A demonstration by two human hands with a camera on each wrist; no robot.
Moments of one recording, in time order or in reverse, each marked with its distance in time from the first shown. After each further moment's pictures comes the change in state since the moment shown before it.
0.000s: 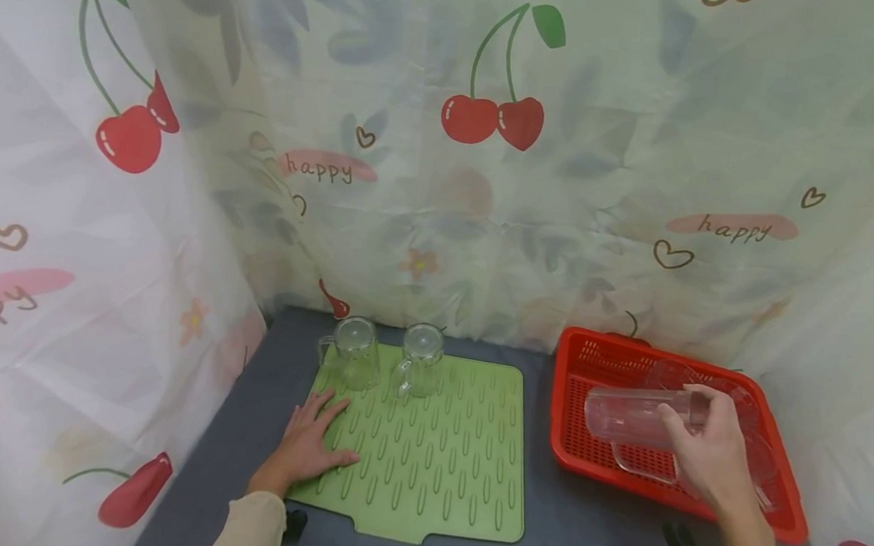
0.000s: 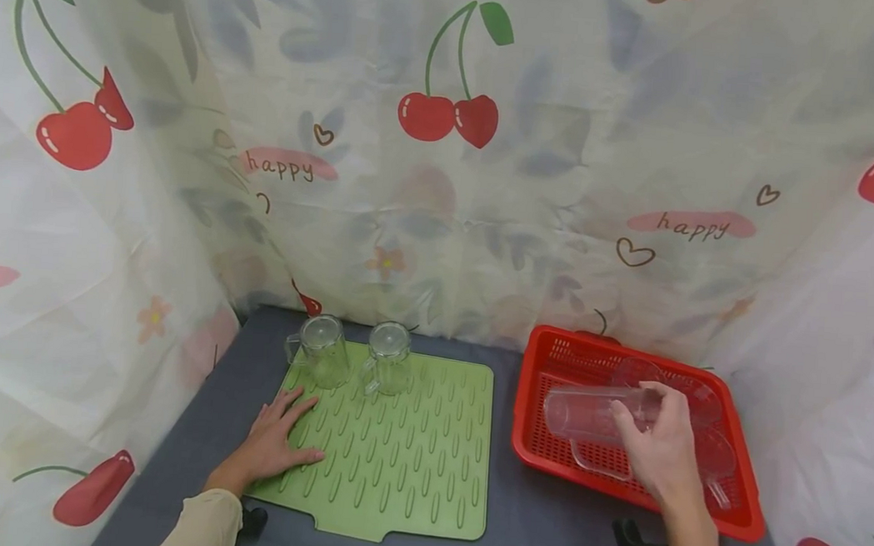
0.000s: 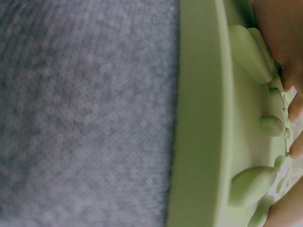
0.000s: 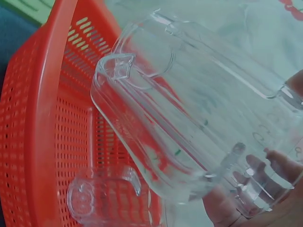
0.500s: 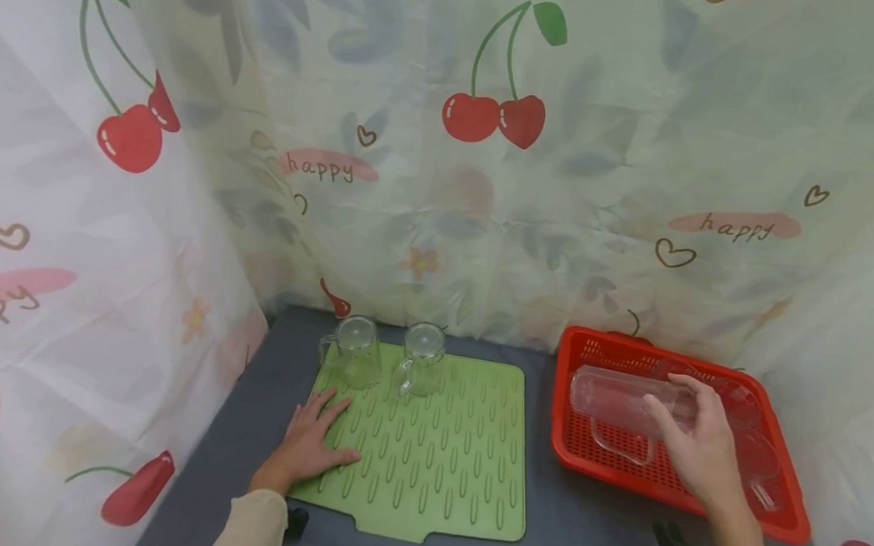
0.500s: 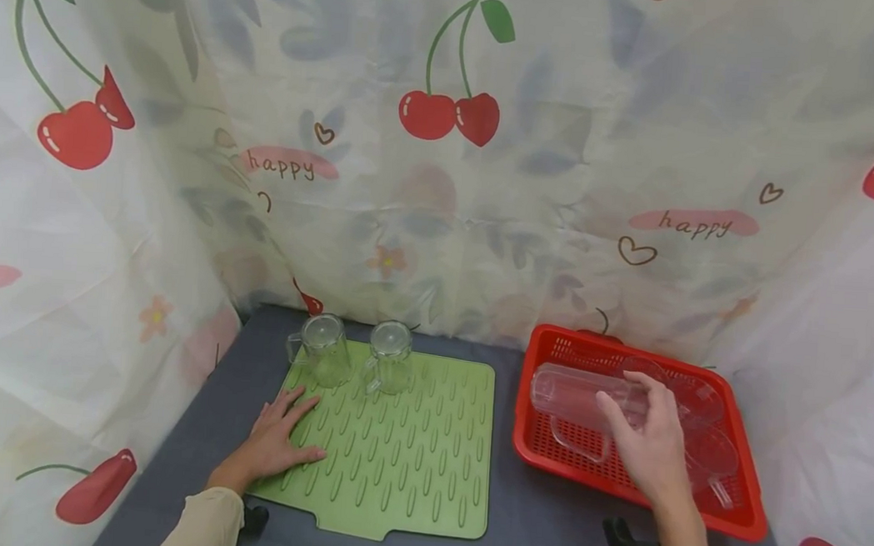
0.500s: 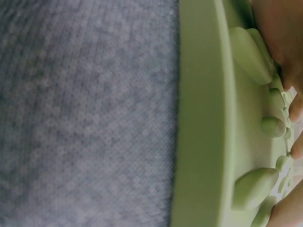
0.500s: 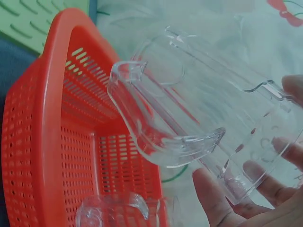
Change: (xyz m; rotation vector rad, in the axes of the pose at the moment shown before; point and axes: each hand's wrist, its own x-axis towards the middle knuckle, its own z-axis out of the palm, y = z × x) left_hand 0.002 -0.005 0.002 0.020 -0.002 0.006; right_hand 0.003 -0.010 0.011 0.049 0.055 -0.047
